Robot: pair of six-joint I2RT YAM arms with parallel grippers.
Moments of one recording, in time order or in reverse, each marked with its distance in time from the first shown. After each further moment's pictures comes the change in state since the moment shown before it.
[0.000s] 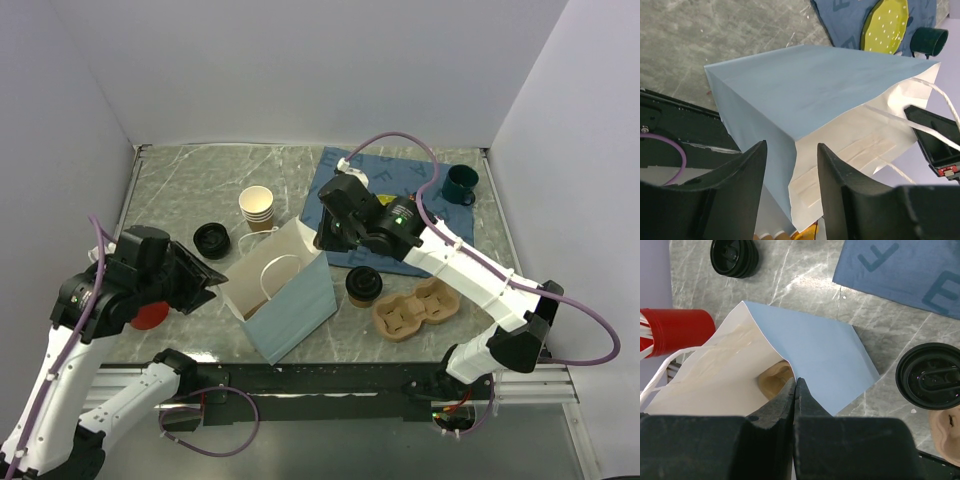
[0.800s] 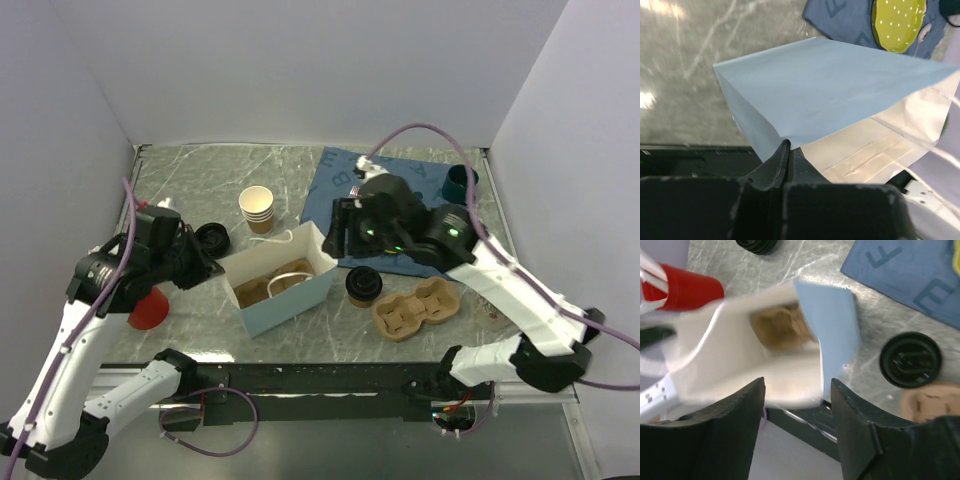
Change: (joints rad) left arm 0.000 0.085 0.013 0.113 -0.006 0.342; right arm 0.000 -0.138 0.031 -0.095 -0.082 -0.155
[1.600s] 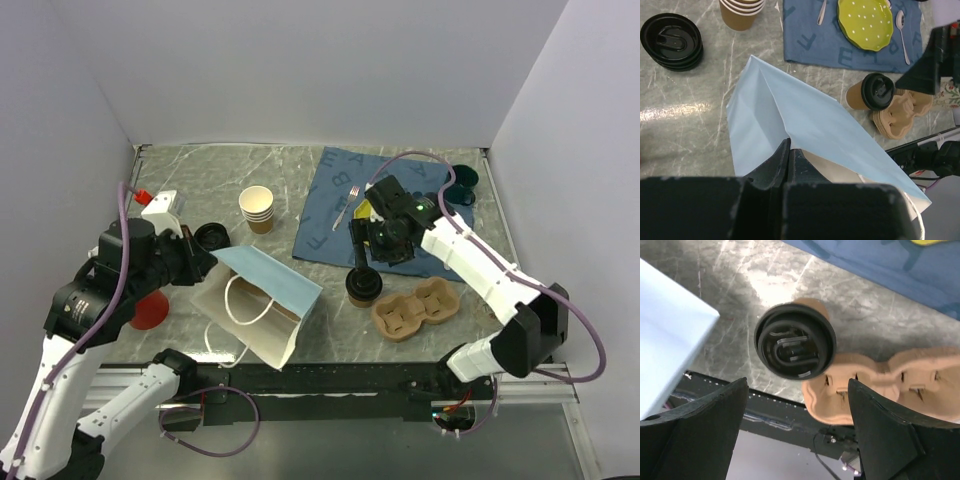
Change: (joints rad) left arm 0.000 -0.124 -0.011 0.181 0.027 0.440; right arm -0.346 0.076 -0.304 -0.063 -0.148 -0.314
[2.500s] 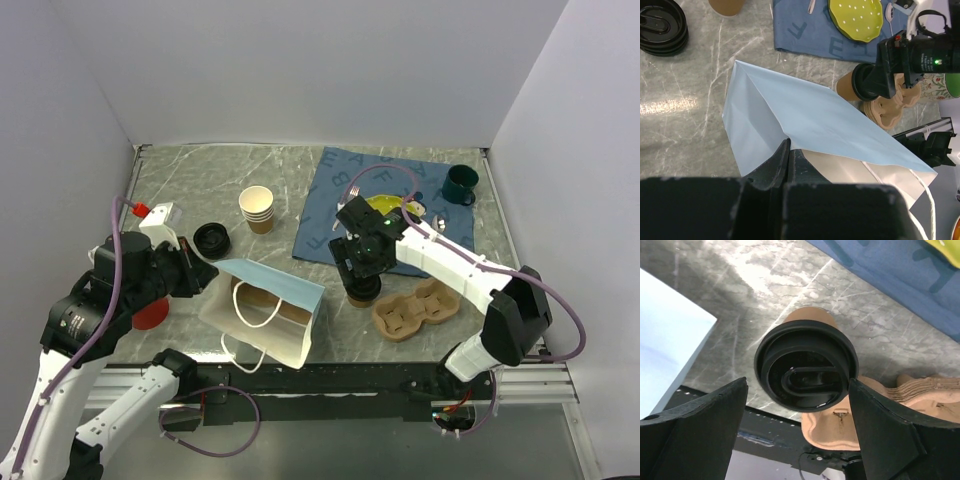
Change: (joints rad) left arm 0.000 -0.073 -0.064 -0.013 0.047 -0.045; right arm 0.137 0.097 -0.088 0.129 0.085 -0.050
